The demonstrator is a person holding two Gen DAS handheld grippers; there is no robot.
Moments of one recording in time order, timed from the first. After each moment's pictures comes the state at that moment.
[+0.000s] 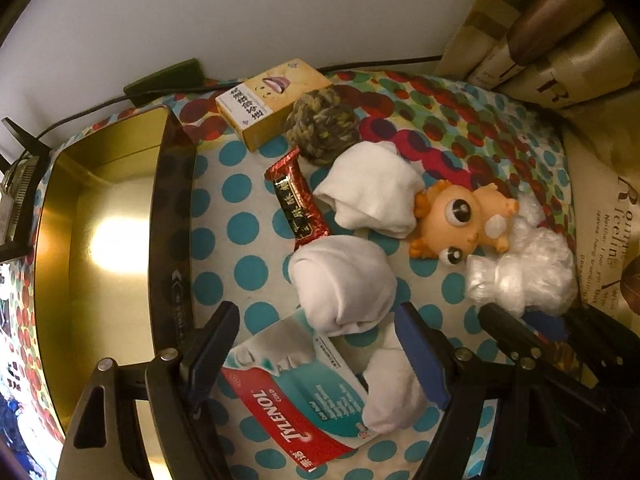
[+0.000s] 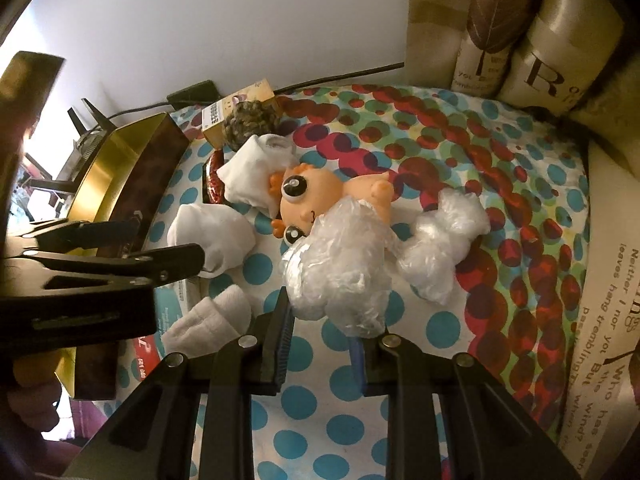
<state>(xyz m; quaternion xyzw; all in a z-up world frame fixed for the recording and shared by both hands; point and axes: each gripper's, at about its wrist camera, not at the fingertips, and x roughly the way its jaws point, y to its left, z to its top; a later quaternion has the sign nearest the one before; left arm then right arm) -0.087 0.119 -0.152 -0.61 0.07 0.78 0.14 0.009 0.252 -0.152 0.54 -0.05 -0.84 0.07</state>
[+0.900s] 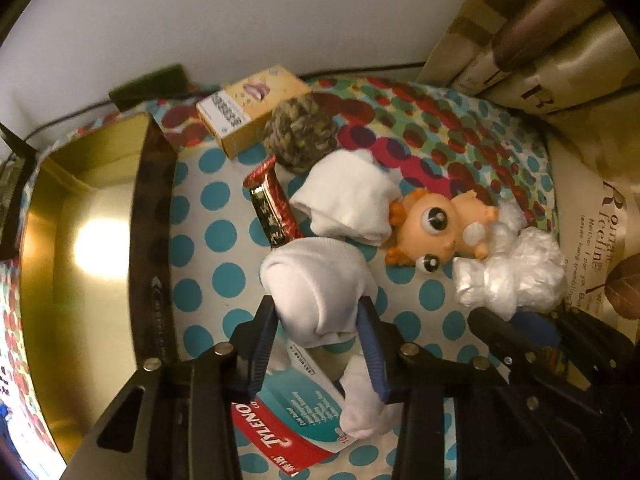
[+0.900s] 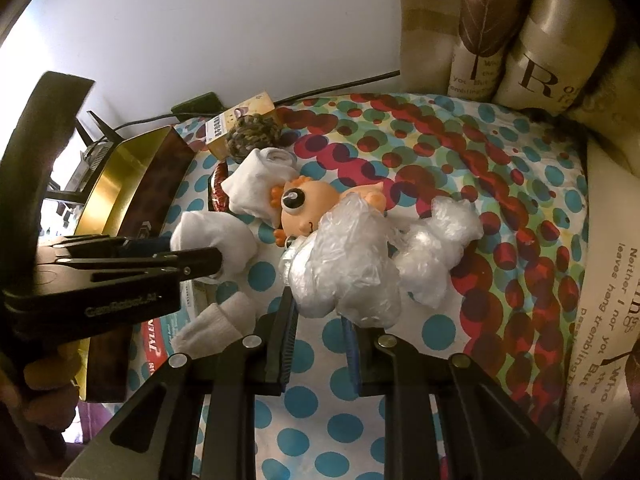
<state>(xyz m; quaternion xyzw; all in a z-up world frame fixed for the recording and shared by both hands) -0.086 0.126 -0.146 -0.60 0.05 0.78 0.16 0.011 0.261 -0.144 0.53 -0.06 -0.84 0.08</state>
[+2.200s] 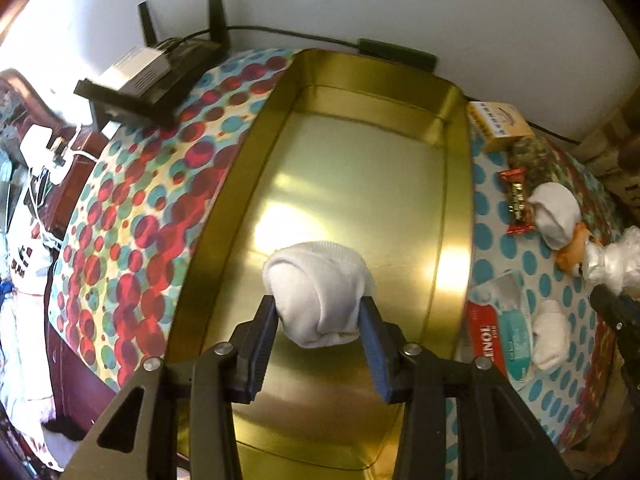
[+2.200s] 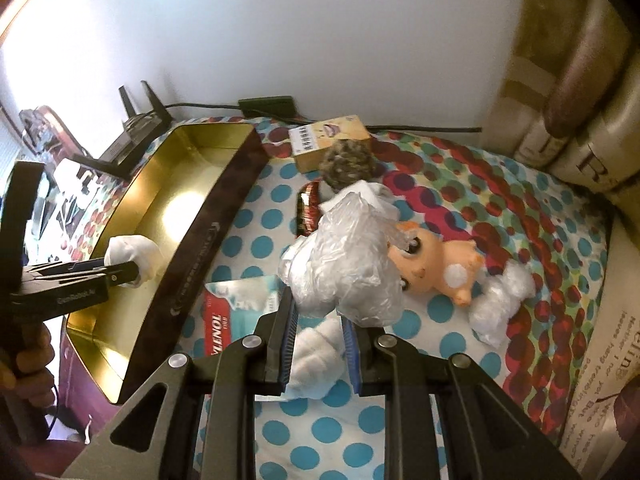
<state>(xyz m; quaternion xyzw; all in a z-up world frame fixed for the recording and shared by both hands) -0.050 -0.058 -0.138 -0.60 -0.04 0.80 -0.04 0.007 0.184 -0.111 0.51 0.01 -0.85 0.14</state>
